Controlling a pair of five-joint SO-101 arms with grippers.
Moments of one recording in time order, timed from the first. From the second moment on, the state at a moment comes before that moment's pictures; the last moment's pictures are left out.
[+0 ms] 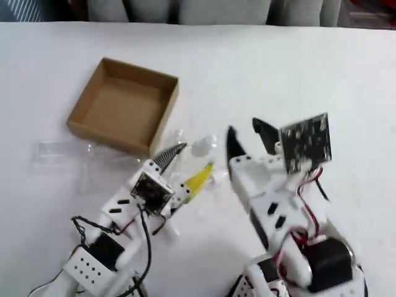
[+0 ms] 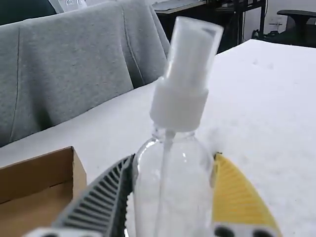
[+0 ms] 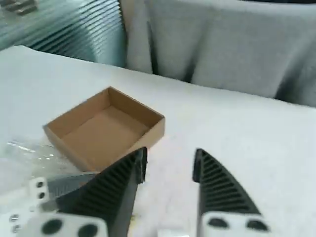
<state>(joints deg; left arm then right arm) 29.7 -86.2 95.4 10.6 -6.3 -20.6 -67.6 30.6 69.0 -0.1</state>
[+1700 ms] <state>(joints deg) -9.0 8.2 15.7 0.6 4.9 -4.9 -66.5 90.5 16.0 -0.1</state>
